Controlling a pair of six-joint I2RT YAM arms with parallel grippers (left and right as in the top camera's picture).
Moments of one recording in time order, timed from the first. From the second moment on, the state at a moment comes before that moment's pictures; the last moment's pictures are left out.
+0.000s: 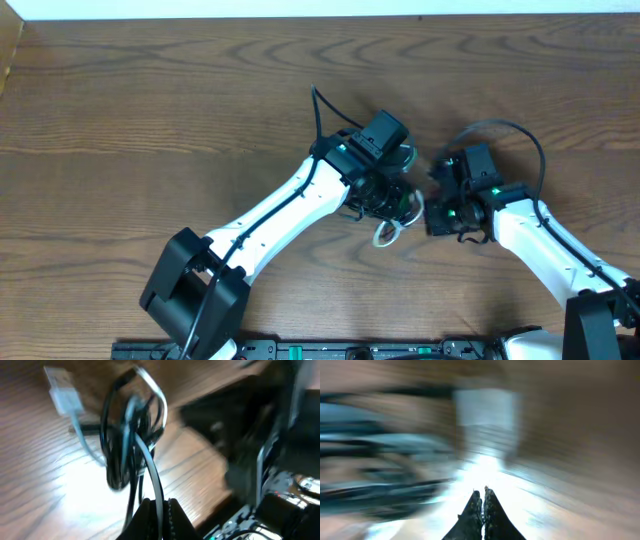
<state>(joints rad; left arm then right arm) -0.74 1.79 1.40 -0.87 0.43 -0.38 0.26 1.48 0.74 -0.59 -0.19 0.21</state>
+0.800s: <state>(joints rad) -0.68 1.79 1.40 -0.92 0.41 -0.38 0.25 1.48 0.67 -0.31 -0.70 0.09</state>
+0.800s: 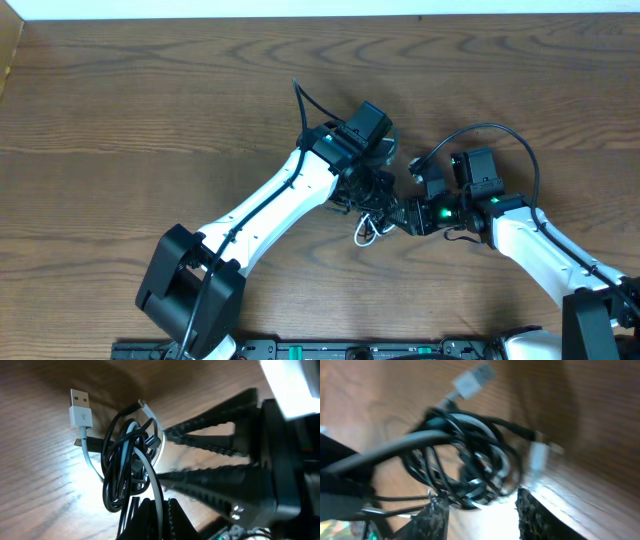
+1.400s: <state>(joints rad) -0.68 1.79 1.40 -0.92 0.56 -0.35 0.25 1.48 0.67 -0.63 -0.04 0.42</state>
